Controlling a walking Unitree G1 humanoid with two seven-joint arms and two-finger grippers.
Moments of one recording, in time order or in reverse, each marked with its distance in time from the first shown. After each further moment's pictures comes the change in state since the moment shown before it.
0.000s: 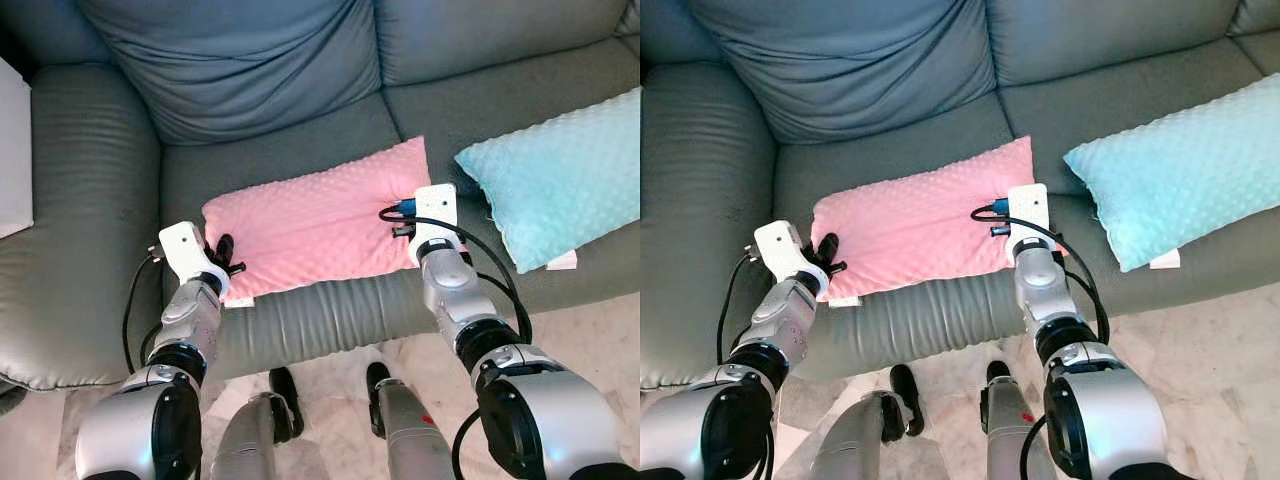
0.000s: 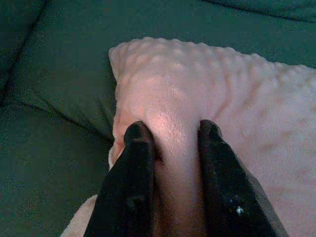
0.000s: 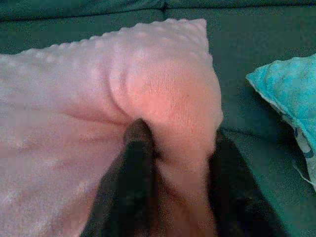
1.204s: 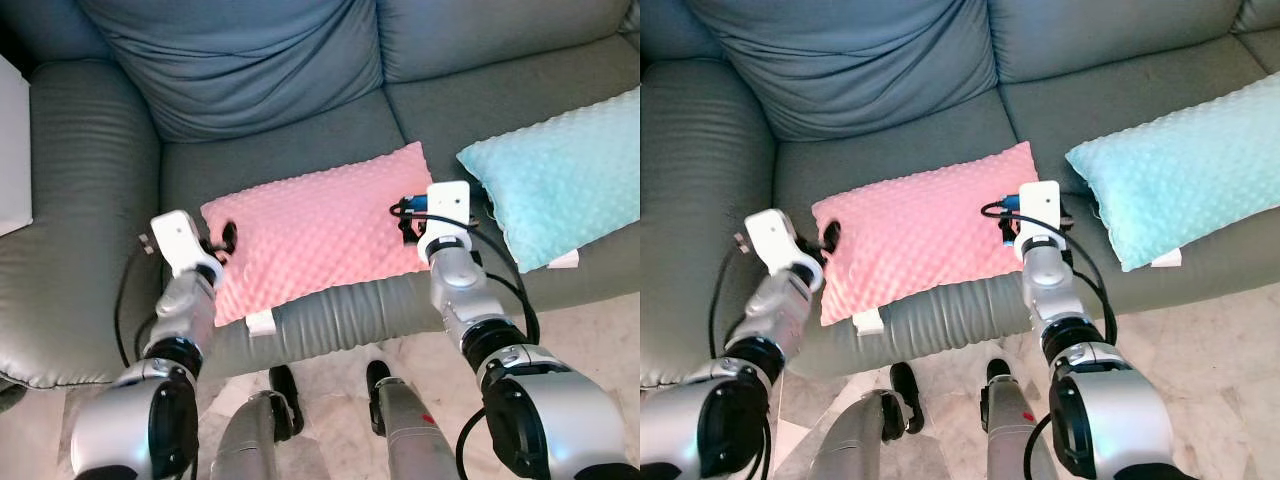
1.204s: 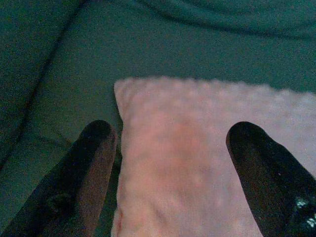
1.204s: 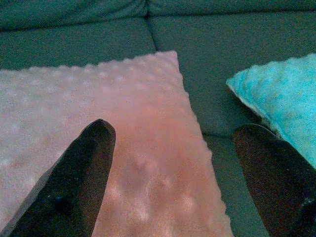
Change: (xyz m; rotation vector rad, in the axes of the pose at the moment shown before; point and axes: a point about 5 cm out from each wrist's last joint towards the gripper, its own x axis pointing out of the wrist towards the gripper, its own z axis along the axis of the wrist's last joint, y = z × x) left arm 0.004 0.000 0.021 0.059 -0.092 0.006; right arm 0.001 -0.012 0.004 0.011 -0.041 -0.044
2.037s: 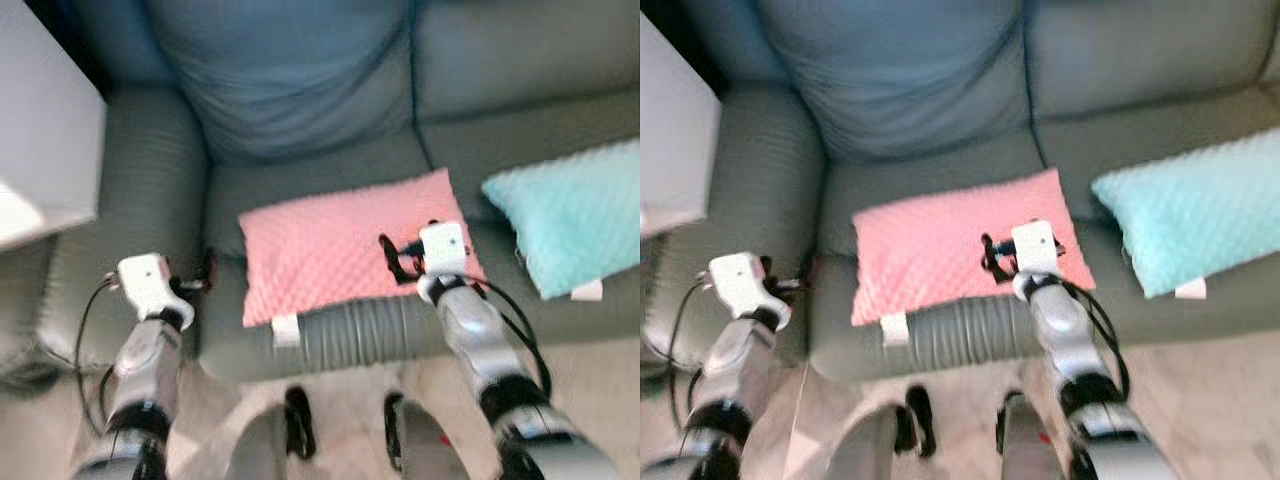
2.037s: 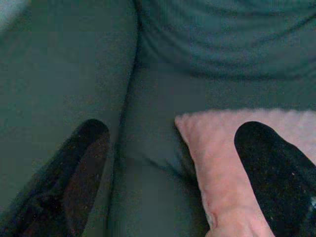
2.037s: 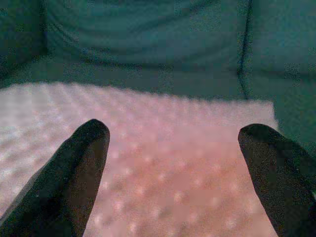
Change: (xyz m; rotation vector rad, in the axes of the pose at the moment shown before) left arm -0.050 0.056 -0.026 0.131 -0.092 -0.085; right arm -0.042 -0.005 -0.036 -0.064 -0.059 0.287
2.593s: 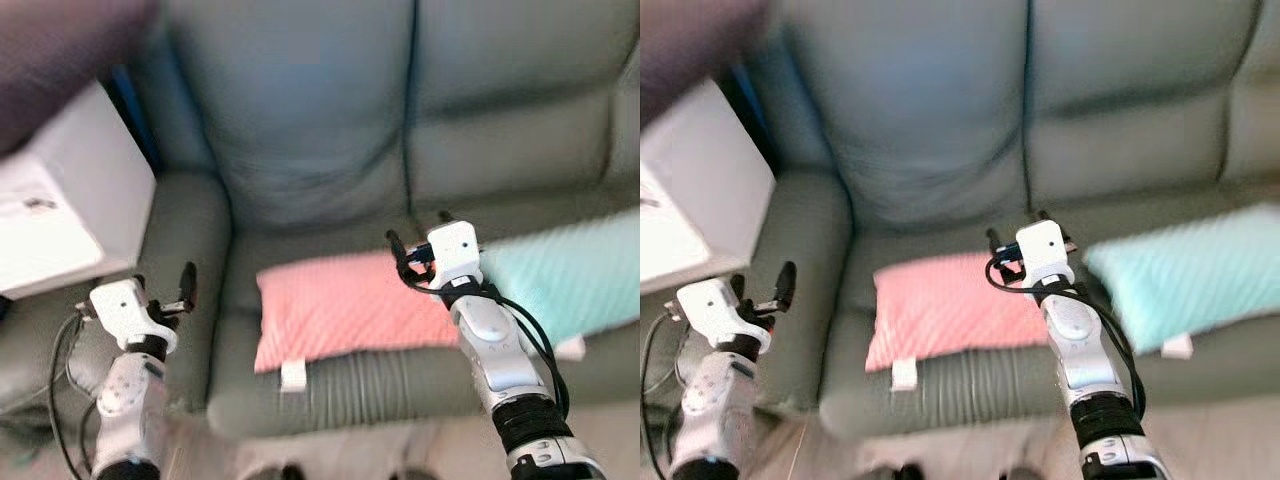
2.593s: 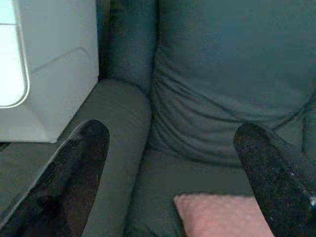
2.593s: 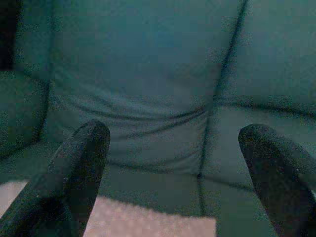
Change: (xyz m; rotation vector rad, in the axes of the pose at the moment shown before) left arm -0.034 -0.003 0.000 -0.046 -0.053 0.080; right arm -0.009 0.001 0.016 -0.043 -0.073 -0.042
